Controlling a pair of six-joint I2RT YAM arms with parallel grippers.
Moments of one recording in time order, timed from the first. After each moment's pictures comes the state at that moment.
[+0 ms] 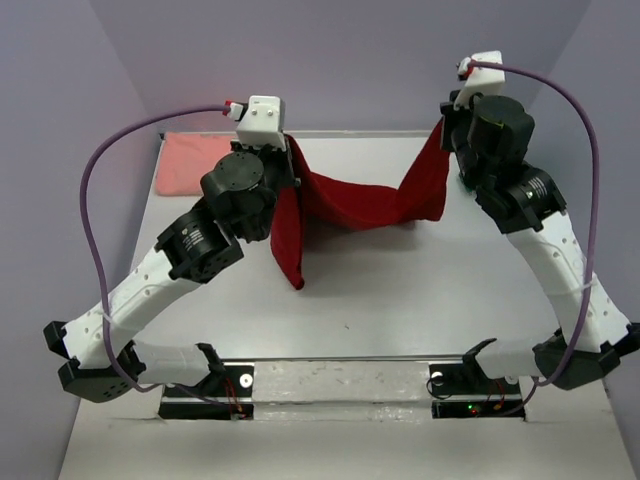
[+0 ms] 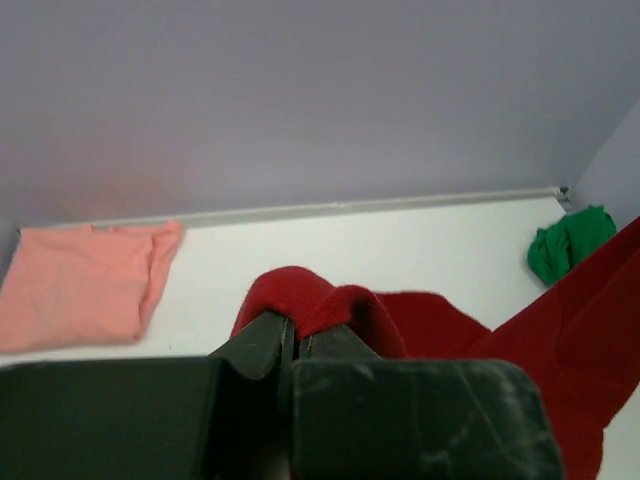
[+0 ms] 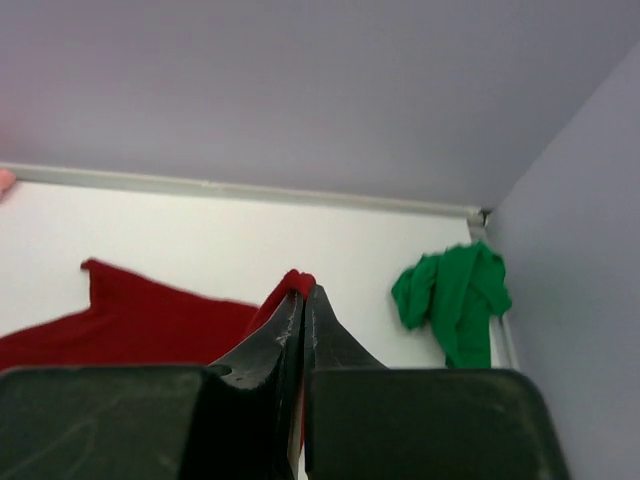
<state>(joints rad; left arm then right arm) -0.98 1.16 1.56 -0.42 -0.79 -0.12 0.53 1.26 1.69 -0.56 0.58 -0.05</state>
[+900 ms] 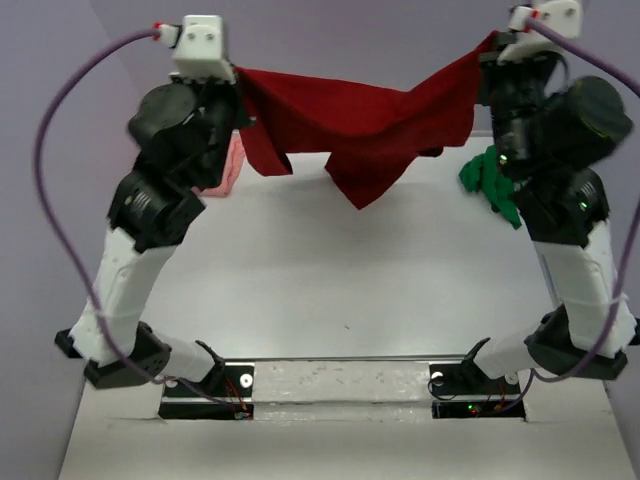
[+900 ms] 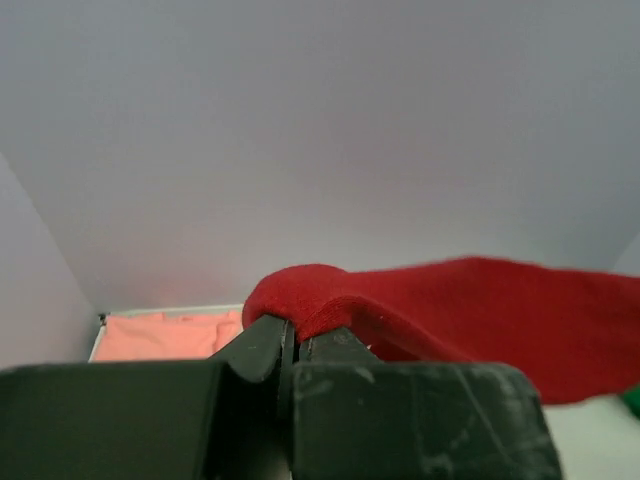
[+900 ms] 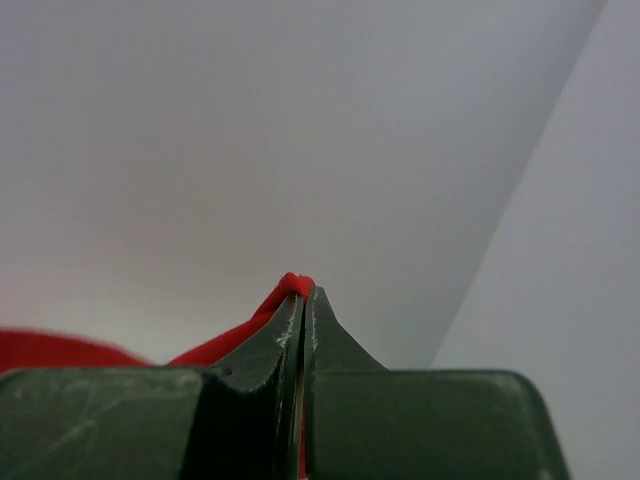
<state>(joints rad) -0.66 1.43 2.13 -0.57 -0.57 0.04 0.68 1.47 2.25 -0.39 0.71 -0.47</state>
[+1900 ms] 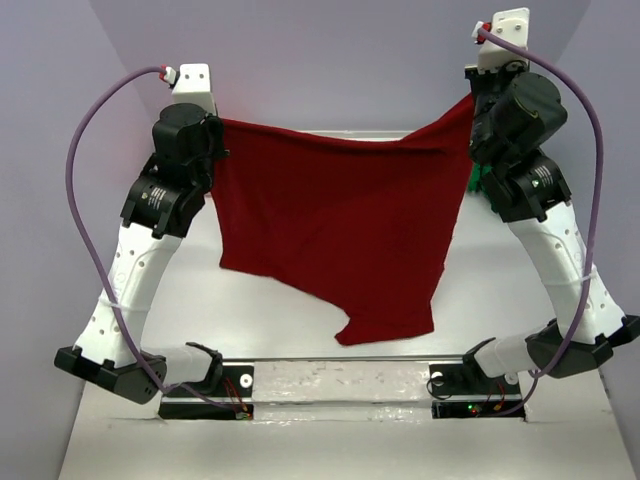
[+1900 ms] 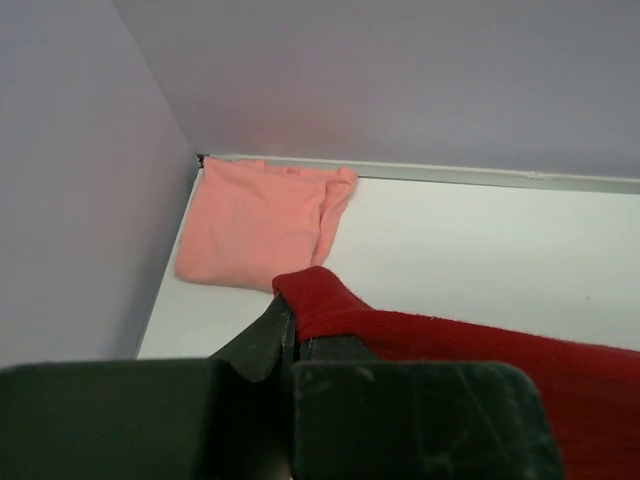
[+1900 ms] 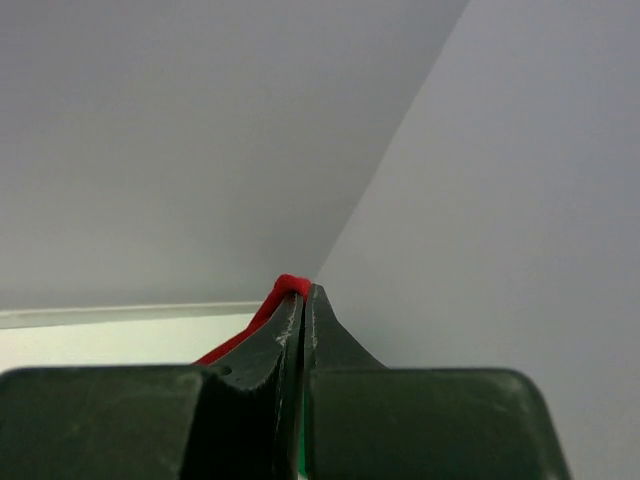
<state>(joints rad) -0.40 1.25 1.70 -0.63 -0.52 -0.05 0.53 1.38 1.92 -0.21 0.82 -0.59</state>
